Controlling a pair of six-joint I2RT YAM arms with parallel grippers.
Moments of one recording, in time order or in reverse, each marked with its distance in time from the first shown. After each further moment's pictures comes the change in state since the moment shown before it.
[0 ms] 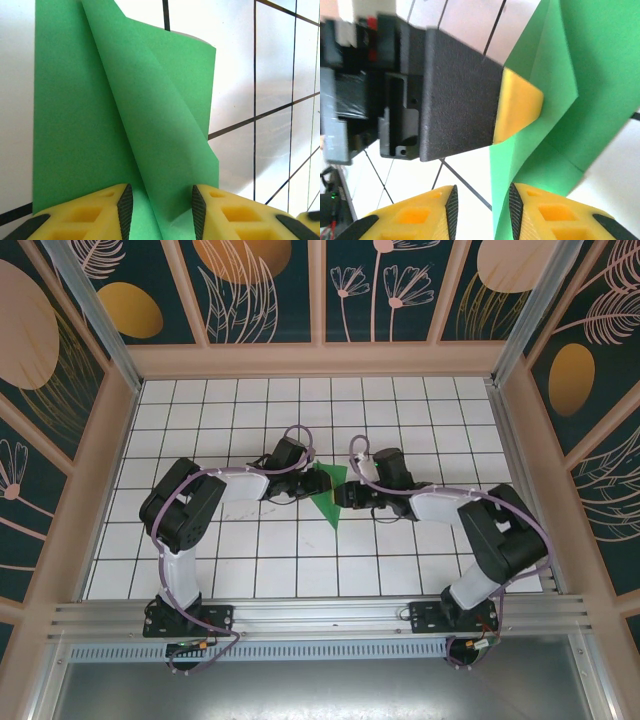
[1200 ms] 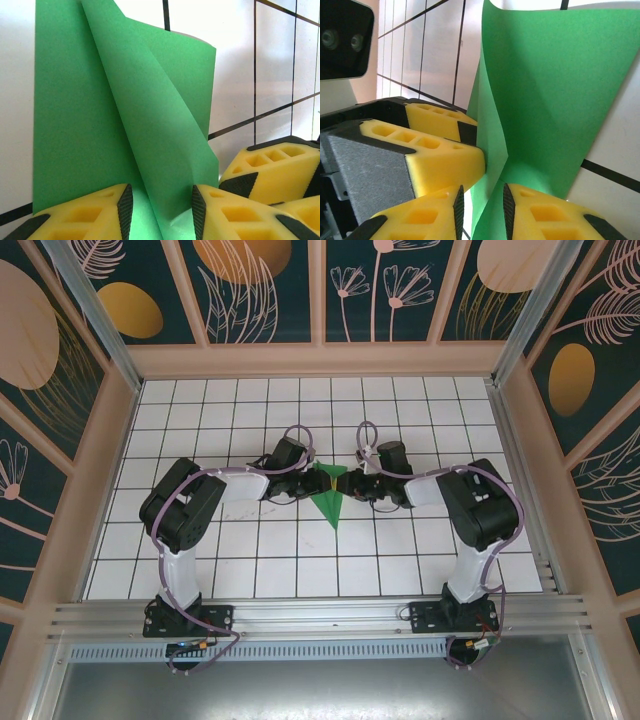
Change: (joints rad) left arm 0.000 0.000 0.000 0.000 -0.001 0.000; right arm -0.083 0.250 0.090 0.156 -0.148 0.214
